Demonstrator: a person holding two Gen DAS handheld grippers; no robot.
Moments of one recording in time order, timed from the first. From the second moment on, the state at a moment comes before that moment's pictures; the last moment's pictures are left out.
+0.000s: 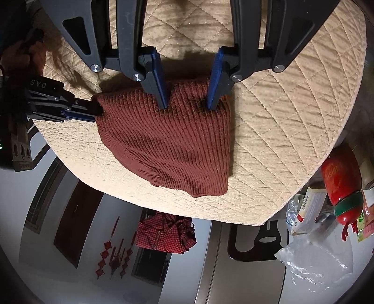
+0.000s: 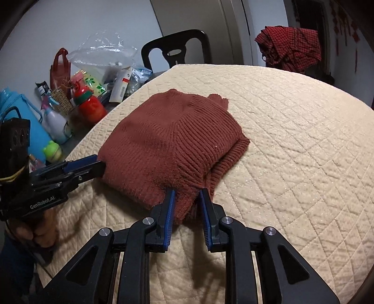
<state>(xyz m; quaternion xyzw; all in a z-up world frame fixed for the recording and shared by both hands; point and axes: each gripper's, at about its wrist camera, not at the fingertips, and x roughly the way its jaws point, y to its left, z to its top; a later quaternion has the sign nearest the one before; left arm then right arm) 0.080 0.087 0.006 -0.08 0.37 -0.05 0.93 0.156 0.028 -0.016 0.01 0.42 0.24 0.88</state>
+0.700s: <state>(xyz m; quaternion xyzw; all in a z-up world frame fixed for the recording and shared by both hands) 0.032 0.066 0.014 -0.05 0.38 -0.01 0.92 0.082 0.015 -0.005 -0.03 0.41 0.21 0.89</state>
